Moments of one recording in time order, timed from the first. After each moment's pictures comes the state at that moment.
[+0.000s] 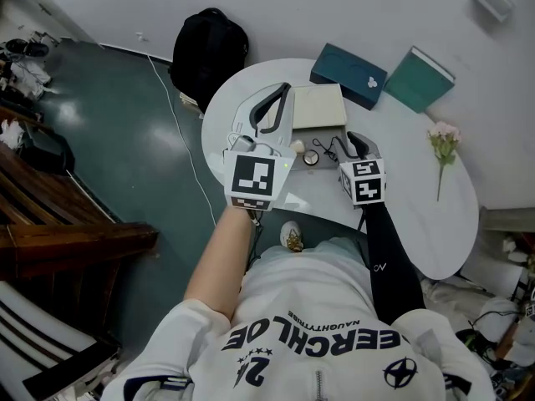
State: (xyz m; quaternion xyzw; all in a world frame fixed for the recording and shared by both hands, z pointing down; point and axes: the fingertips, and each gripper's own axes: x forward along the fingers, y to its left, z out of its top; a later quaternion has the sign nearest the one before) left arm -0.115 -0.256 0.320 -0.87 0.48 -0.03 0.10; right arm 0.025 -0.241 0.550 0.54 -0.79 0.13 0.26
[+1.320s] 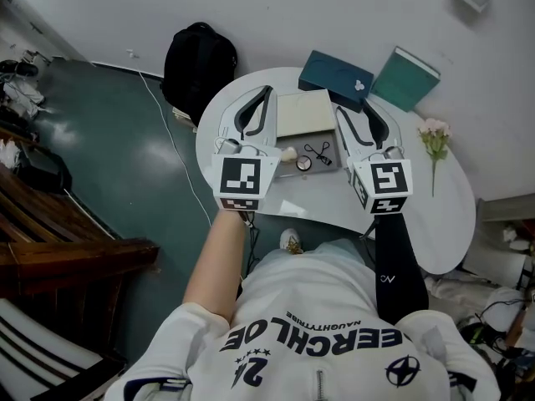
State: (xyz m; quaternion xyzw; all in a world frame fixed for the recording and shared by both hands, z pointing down) left arm -0.123 -0.262 0.311 -0.87 0.48 -0.02 0.10; right arm 0.021 -0.242 0.355 0.58 -0.81 -0.04 0.11
